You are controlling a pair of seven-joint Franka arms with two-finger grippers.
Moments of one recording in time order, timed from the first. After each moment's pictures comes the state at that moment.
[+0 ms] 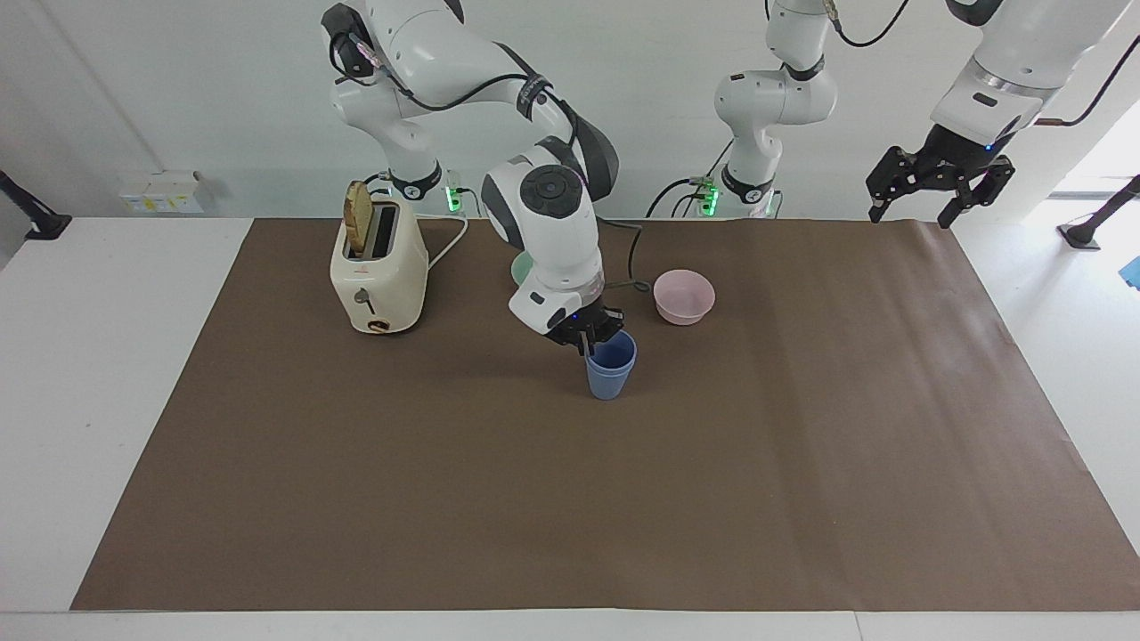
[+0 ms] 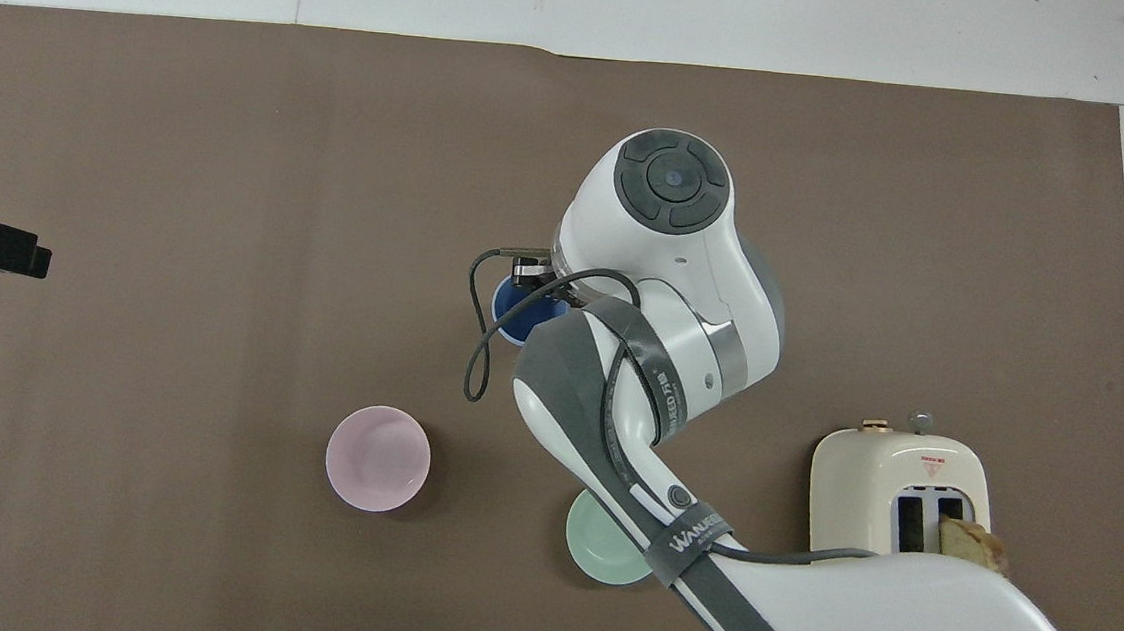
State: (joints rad) left arm -0.05 -0.06 0.00 -1.55 -0.03 1.52 0.09; right arm 0.36 0.48 0.21 -1.45 0.04 1.98 0.55
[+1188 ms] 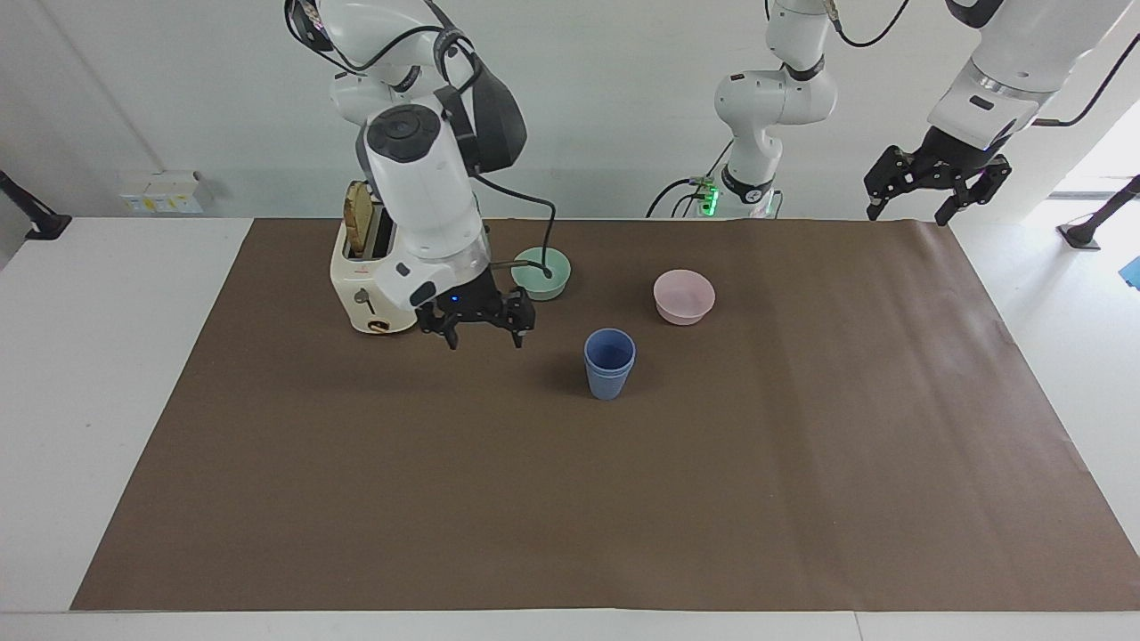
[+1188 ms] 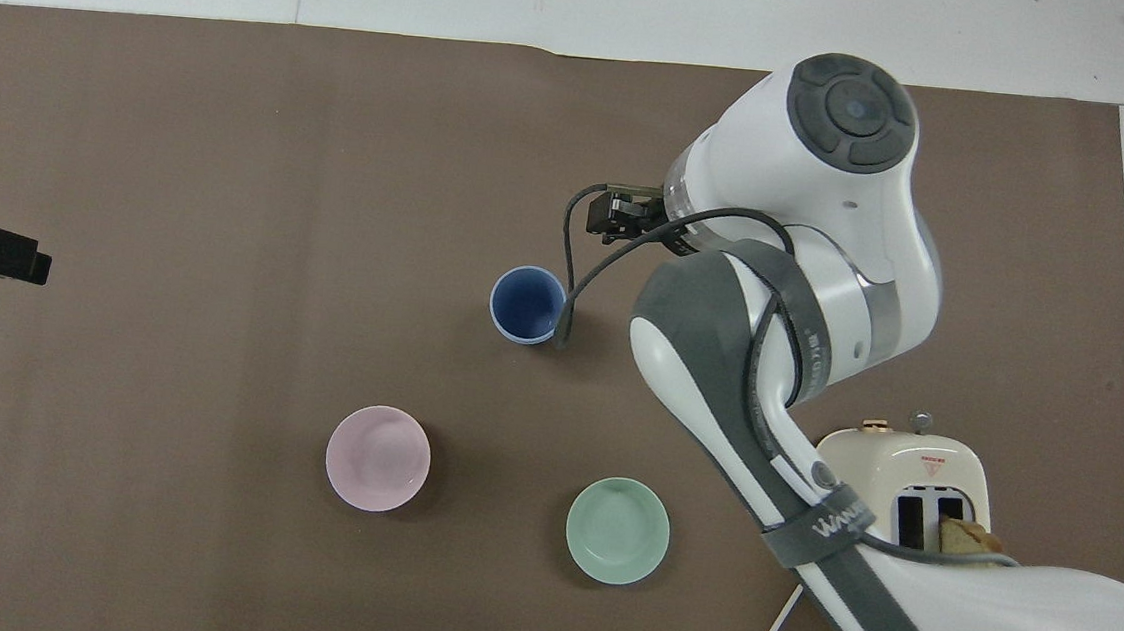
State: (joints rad) left arm -0.05 -0.06 0.00 -1.55 -0.03 1.48 0.09; right arm 0.13 0.33 0.19 -1.40 0.00 1.80 0.35
